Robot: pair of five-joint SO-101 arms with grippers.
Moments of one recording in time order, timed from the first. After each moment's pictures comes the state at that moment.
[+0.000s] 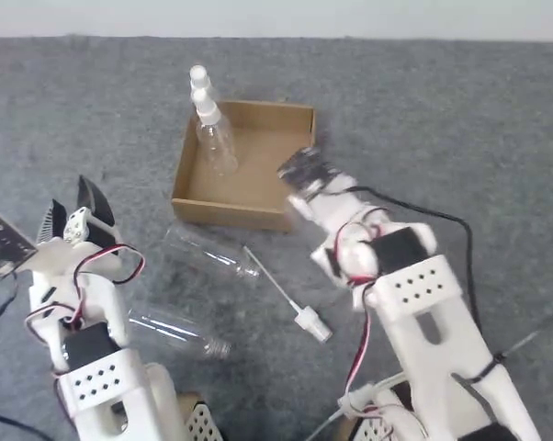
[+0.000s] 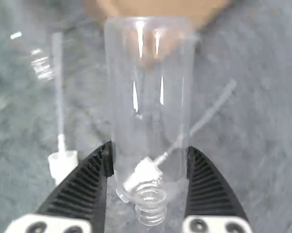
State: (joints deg) left arm -30.2 -74.1 81.7 24.0 27.1; right arm -24.8 -35.3 39.3 68.4 19.6
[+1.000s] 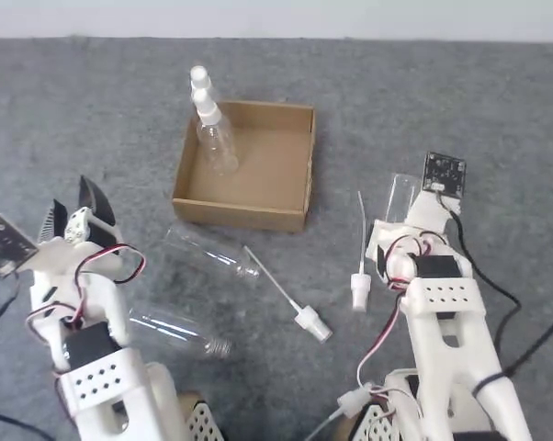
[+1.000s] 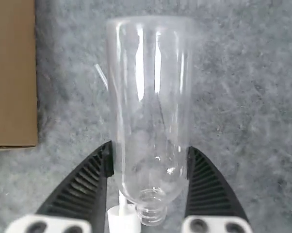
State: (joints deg) left arm -30.2 -74.1 81.7 24.0 27.1; right arm -5.5 -36.0 62.4 38.3 -17.4
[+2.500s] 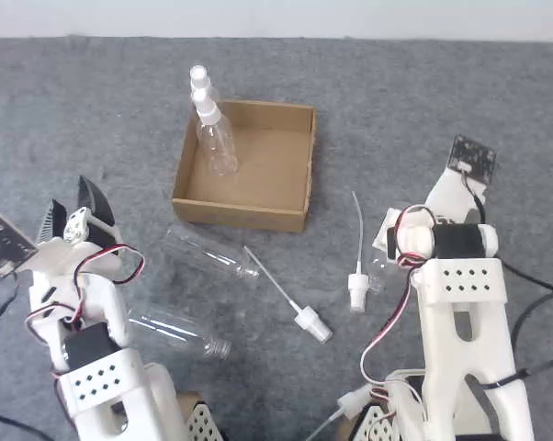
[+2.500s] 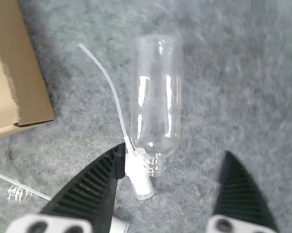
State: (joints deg) left arm -30.2 -74.1 81.7 24.0 27.1; right arm -5.5 -36.3 39.8 73.0 -27.0
